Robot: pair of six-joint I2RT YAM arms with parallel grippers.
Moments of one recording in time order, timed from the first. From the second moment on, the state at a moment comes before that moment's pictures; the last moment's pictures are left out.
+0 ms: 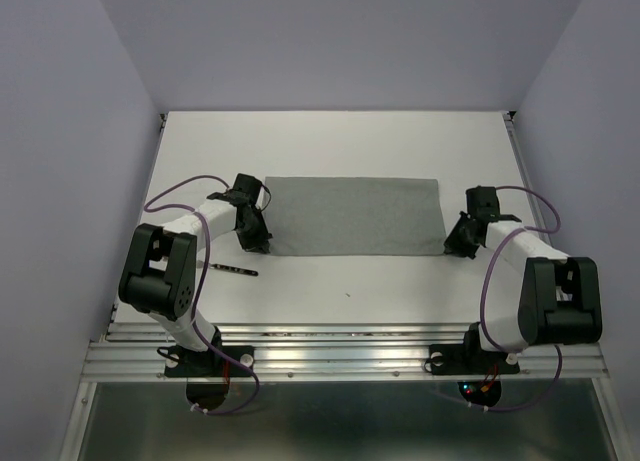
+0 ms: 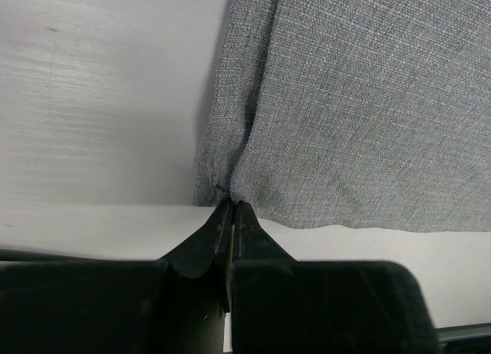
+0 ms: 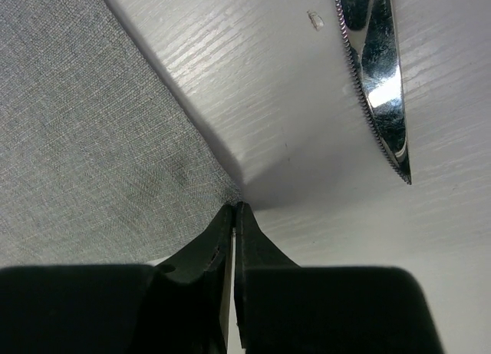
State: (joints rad) left arm -0.29 1.62 0.92 -0.57 0.07 -0.61; right arm -0.02 1.41 0.72 -0.44 0.04 0.59
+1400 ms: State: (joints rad) left arm -0.19 1.58 1.00 -0.64 0.06 -0.57; right arm -0.02 1.32 0.78 -0.47 -0.12 0.55
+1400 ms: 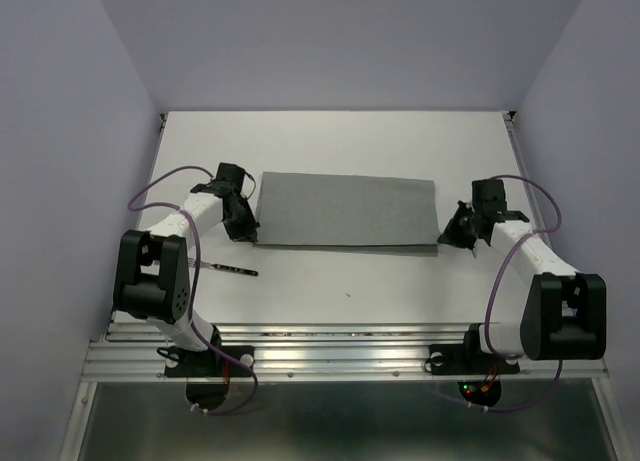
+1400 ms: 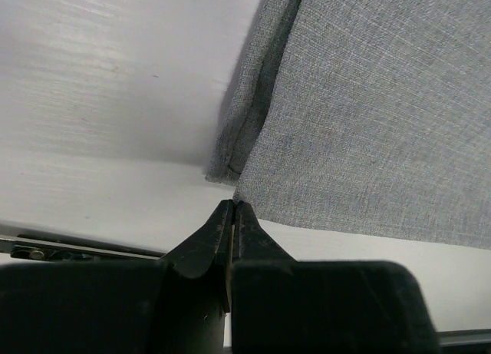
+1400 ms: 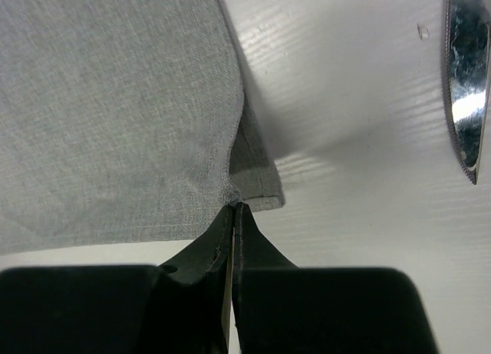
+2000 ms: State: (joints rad) left arm -0.18 1.66 1.33 -0.72 0.05 -0.52; right arm -0.02 1.34 0.96 -0.50 -0.12 0.55
